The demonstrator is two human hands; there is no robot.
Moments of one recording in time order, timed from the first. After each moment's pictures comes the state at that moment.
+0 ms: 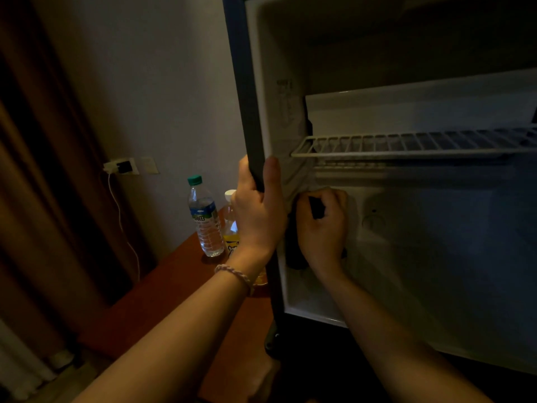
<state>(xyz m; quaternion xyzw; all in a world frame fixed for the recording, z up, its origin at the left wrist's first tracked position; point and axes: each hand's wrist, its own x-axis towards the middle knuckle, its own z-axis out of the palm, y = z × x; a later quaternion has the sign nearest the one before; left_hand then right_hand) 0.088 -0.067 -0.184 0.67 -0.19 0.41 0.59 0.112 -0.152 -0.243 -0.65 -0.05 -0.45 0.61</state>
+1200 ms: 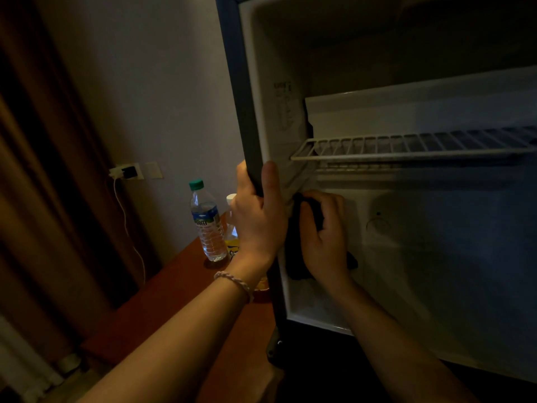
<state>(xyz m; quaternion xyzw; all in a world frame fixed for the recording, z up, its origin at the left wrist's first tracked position) 0.089 -0.067 -0.187 0.68 -0.17 0.43 0.57 0.113 -0.159 -0.258 -0.66 -0.16 -0.43 0.60</state>
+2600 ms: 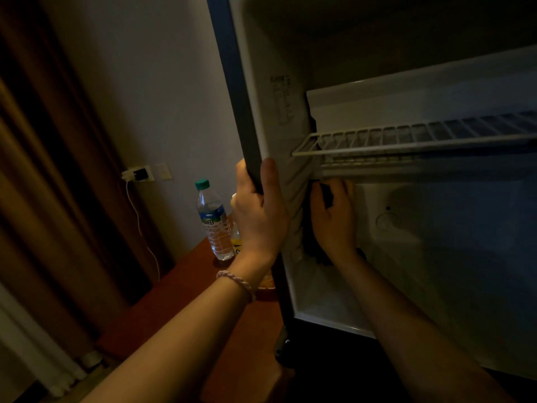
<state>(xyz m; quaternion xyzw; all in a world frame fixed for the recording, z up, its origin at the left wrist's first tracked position) 0.089 -0.068 -0.185 0.69 -0.17 0.43 0.56 0.156 -0.170 -0.251 -0.67 -0.11 -0.41 0.61</state>
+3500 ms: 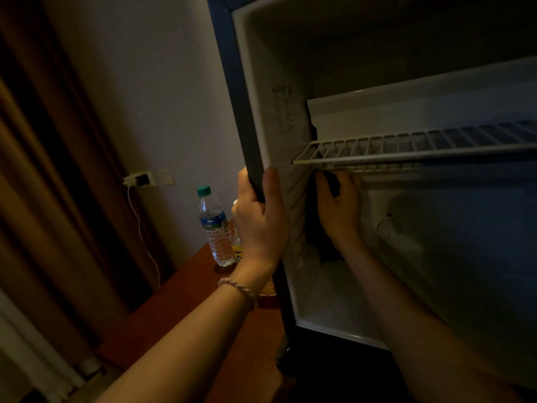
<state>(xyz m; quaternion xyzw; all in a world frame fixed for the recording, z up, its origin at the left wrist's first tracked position) 0.091 -0.066 -0.187 0.68 -0.19 0.44 0.56 0.158 -0.179 -0.217 -0.66 -0.05 -0.35 0.66</state>
